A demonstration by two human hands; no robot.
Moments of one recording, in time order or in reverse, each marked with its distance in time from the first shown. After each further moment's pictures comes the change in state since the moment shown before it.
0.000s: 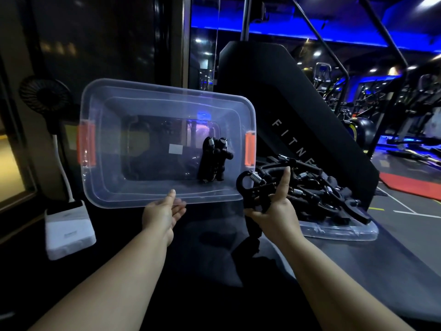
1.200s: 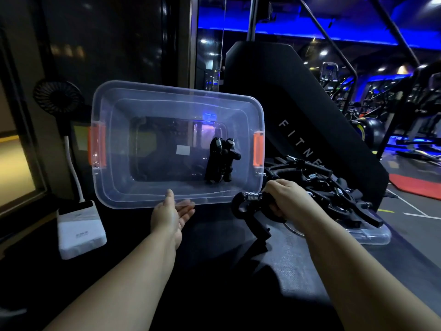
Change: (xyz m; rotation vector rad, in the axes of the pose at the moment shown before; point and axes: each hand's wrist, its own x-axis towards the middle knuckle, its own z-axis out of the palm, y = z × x) left_hand 0.002 0.001 -0.003 -0.092 -0.032 -0.041; right_hand 0.017 -0.053 -0.033 0.260 -0.248 0.181
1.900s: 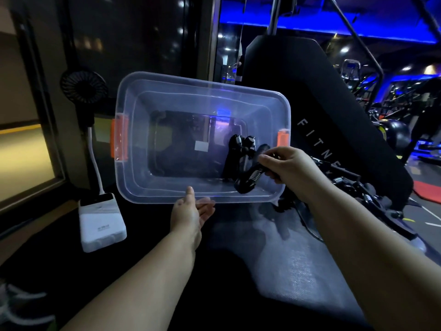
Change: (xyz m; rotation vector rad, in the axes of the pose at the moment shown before) left_hand -0.003 0.001 0.002 0.004 -0.010 0.015; right_hand 0.043 -0.049 0.031 -0.004 -0.004 -0.269
